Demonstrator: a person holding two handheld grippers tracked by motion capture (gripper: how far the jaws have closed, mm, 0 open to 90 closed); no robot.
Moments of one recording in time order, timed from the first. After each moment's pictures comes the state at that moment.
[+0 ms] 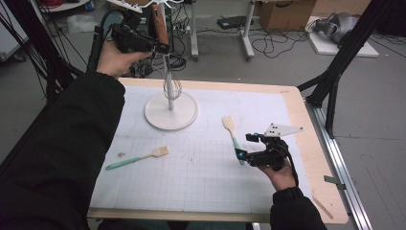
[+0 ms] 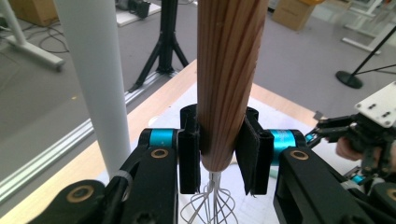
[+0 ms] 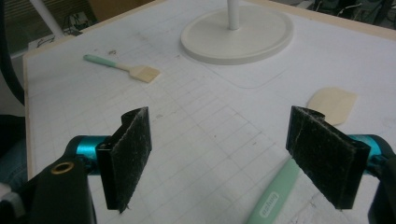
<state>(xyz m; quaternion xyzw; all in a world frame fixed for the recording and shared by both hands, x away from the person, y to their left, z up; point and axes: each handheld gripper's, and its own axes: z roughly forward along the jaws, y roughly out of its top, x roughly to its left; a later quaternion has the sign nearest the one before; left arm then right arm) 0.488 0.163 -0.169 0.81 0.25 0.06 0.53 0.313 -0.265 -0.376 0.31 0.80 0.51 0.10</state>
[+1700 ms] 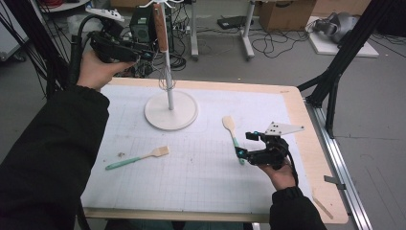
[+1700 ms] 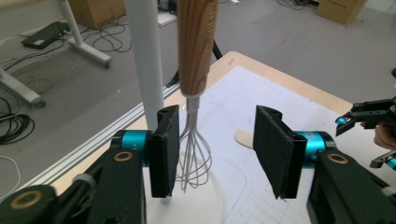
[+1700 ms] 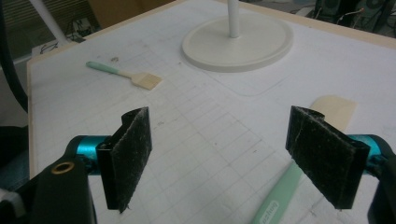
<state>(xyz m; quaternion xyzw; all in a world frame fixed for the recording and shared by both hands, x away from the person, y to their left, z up) 0.449 0.194 -0.170 0.80 0.28 0.13 0.51 0.315 -0.265 -0.372 0.31 0.79 0.52 0.10</state>
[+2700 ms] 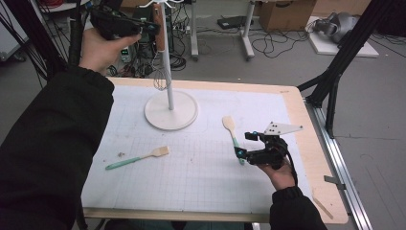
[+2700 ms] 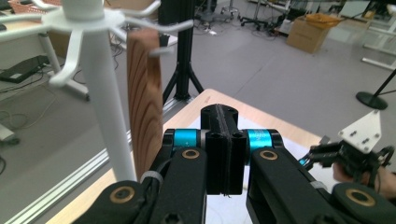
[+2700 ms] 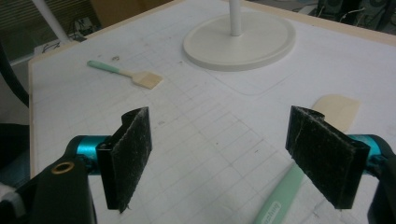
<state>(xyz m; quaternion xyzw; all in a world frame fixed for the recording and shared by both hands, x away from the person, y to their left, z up) 0.449 0.172 -0.114 0.78 0.25 0.12 0.57 0.316 -0.263 -0.374 0.31 0.79 0.52 0.09</state>
